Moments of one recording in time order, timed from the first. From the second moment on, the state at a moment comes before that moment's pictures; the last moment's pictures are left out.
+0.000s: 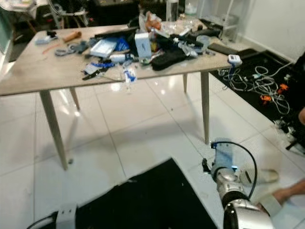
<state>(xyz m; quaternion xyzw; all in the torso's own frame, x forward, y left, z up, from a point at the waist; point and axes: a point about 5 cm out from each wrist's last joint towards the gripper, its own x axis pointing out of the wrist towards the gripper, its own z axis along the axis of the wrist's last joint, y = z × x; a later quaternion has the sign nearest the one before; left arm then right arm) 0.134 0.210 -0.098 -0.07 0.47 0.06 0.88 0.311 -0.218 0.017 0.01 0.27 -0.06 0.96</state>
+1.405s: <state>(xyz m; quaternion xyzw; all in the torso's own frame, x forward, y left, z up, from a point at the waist) 0.127 0.210 -0.101 -0.06 0.48 0.05 0.87 0.396 -0.147 0.186 -0.01 -0.06 0.19 0.98</state>
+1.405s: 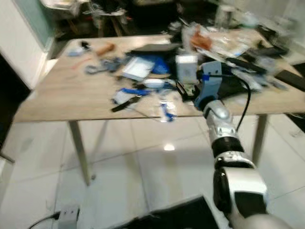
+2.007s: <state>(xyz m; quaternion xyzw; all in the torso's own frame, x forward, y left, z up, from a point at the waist) 0.135 0.201 -0.099 -0.06 0.48 0.03 0.88 0.391 -0.144 0.145 -0.11 0.08 0.20 0.97</state>
